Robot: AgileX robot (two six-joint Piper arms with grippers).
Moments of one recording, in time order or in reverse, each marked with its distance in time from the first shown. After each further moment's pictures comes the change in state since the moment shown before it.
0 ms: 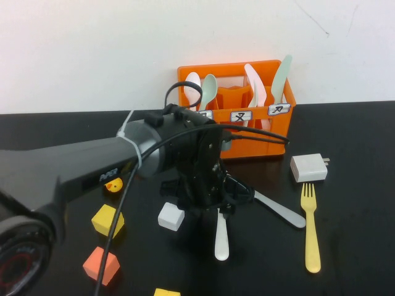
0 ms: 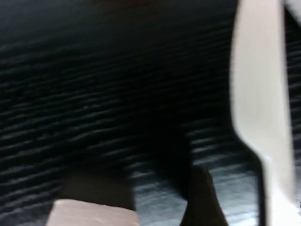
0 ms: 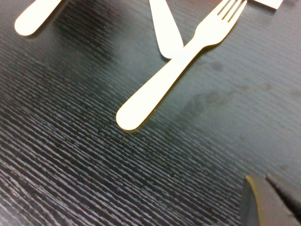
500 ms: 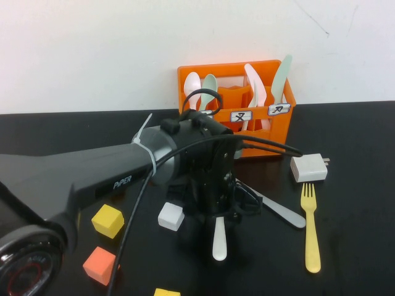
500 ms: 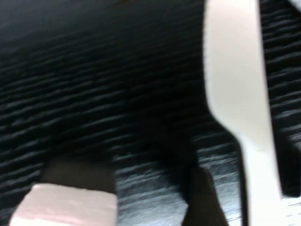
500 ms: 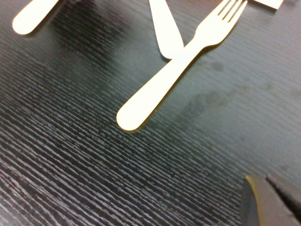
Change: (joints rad) right arm 0.000 0.000 0.000 0.002 0.000 0.000; left arm -0.052 0.015 -0.018 0.062 0.046 -0.030
